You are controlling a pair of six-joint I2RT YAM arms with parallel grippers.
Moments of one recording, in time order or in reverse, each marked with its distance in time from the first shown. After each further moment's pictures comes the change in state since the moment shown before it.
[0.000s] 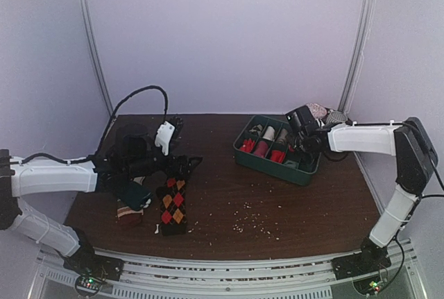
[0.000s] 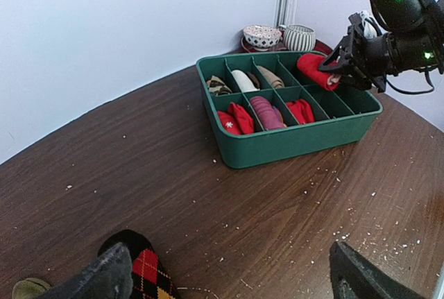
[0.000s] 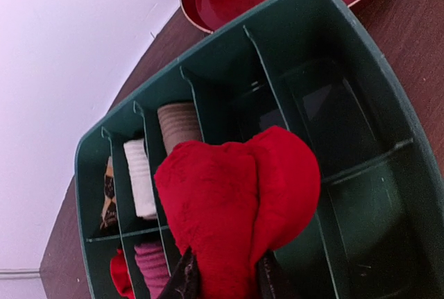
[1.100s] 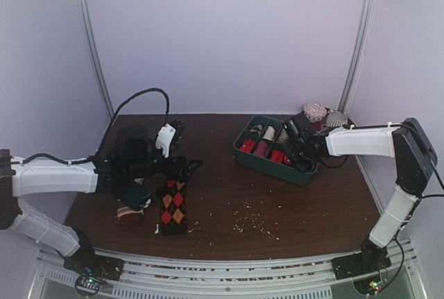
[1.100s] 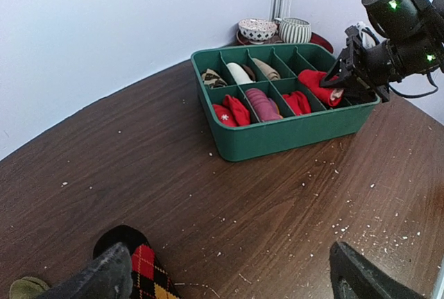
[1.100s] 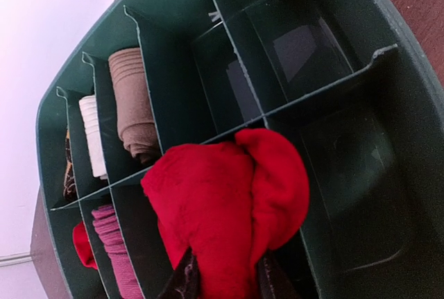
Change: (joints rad) left arm 0.000 0.003 -0.010 -0.003 0.016 0.024; right arm 0.028 0.002 -0.036 -0.089 -0.116 0.090
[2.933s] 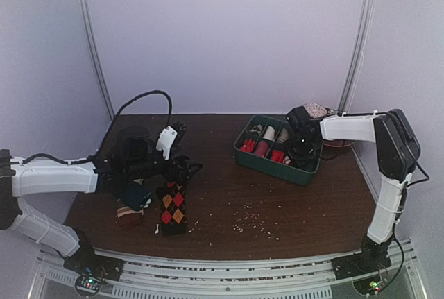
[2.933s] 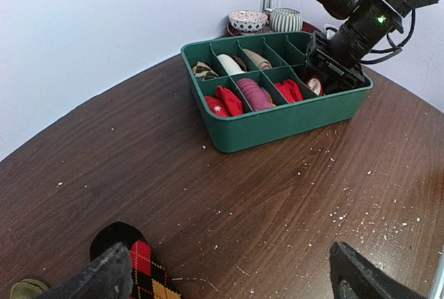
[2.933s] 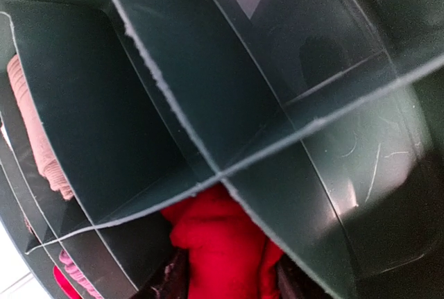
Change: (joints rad) left arm 0.000 -0.002 0.000 -0.030 0.029 0.034; right arm -0.144 0.200 0.204 -0.200 -0.314 0.091
